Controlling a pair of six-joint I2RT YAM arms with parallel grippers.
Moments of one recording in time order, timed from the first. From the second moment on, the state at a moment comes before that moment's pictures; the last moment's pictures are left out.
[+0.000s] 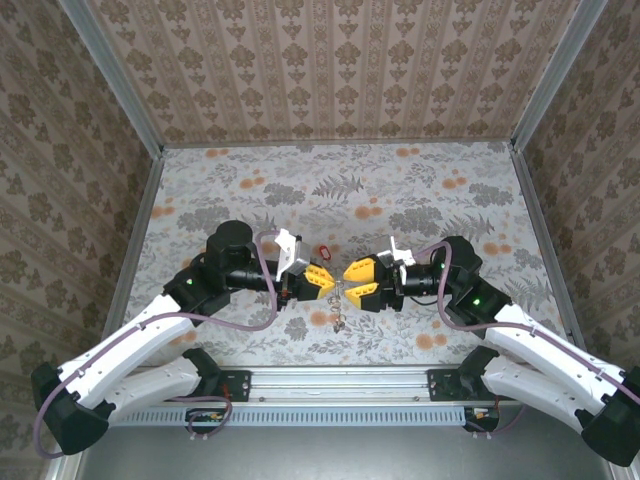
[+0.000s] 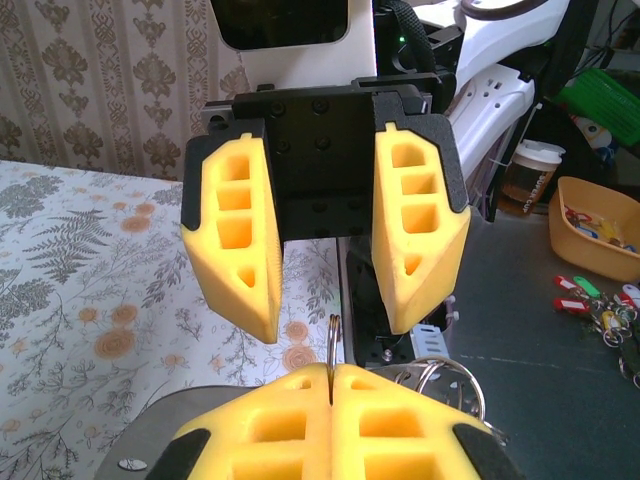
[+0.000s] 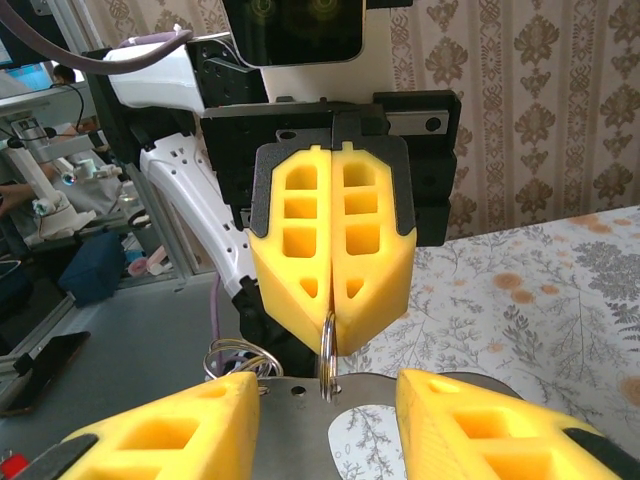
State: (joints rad) left arm -0.84 0.91 0.82 -0.19 0.86 0.05; right arm 0.68 0.84 0.61 0.22 -0.84 0.16
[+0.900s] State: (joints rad) left arm -0.83 0.94 0.83 -0.19 0.81 0.05; right arm 0.70 0.86 0.64 0.10 -0.72 0.16
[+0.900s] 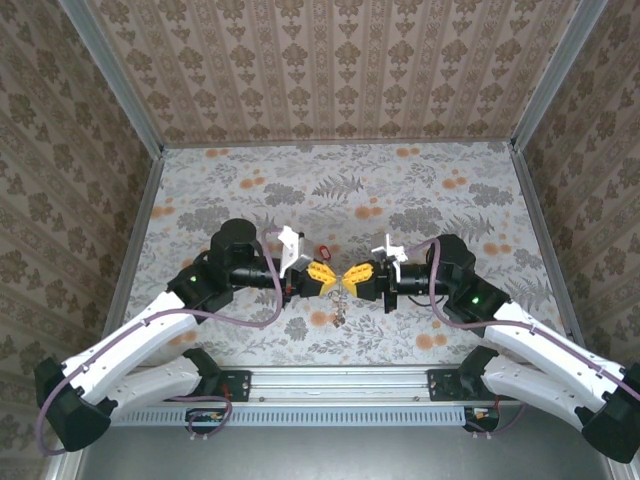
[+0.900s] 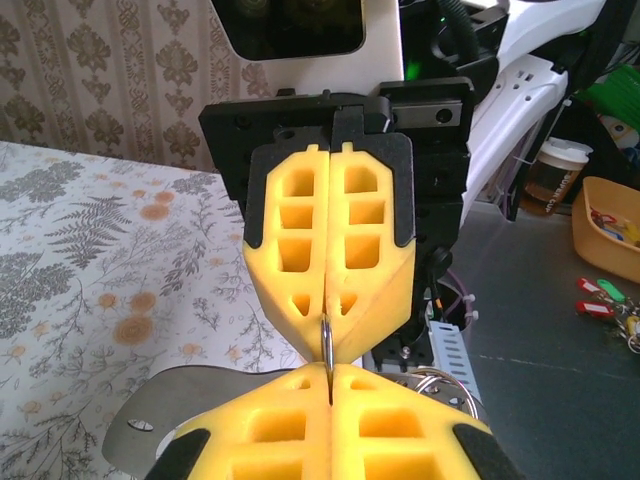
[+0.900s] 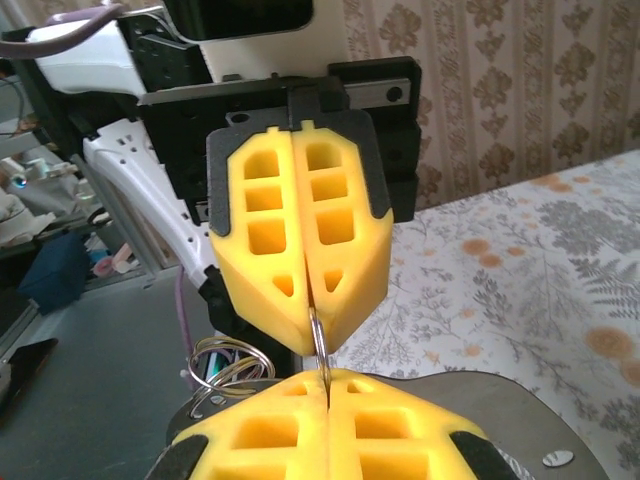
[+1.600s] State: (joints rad) left arm -0.84 0.93 0.93 -0.40 0.71 0.12; right arm 0.92 0.76 0.65 -0.08 -0.36 -0.15
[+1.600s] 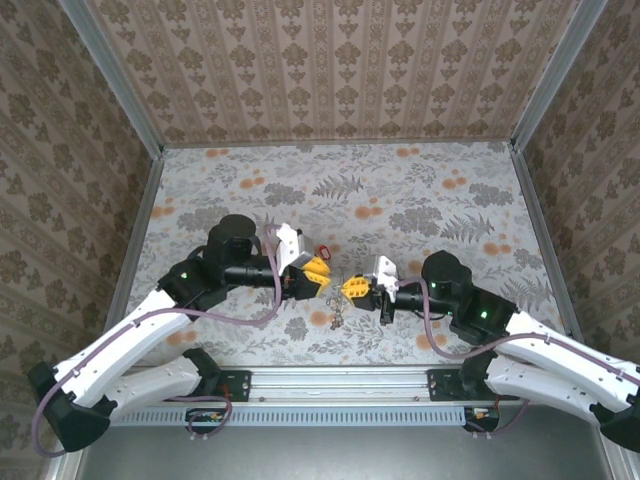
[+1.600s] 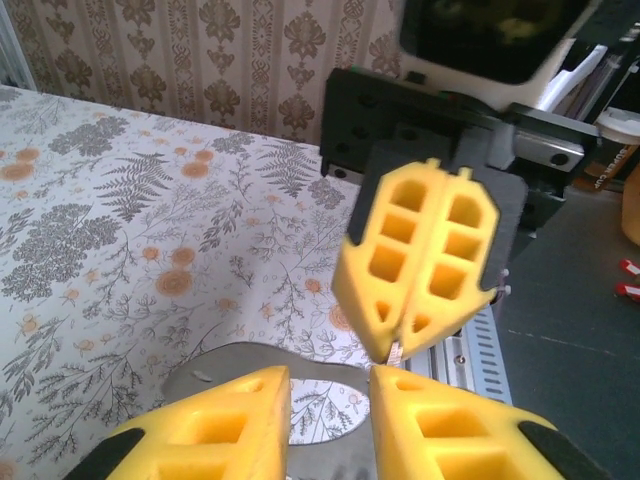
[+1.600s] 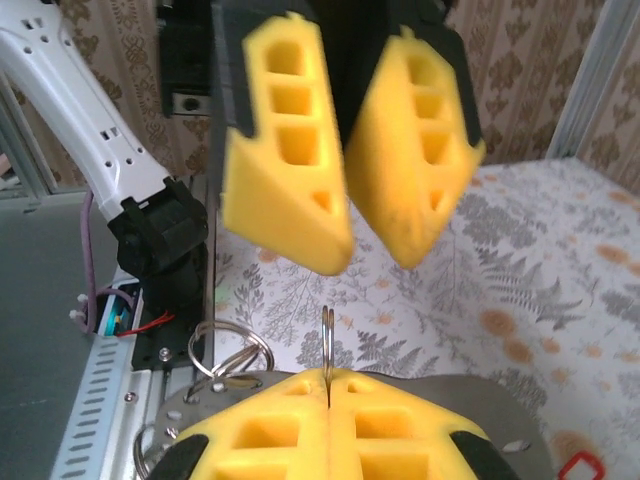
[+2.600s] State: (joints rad) left arm -0.82 0.96 0.99 -0.44 0.77 0.16; right arm 0.99 0.72 0.57 0.07 -0.17 -0.37
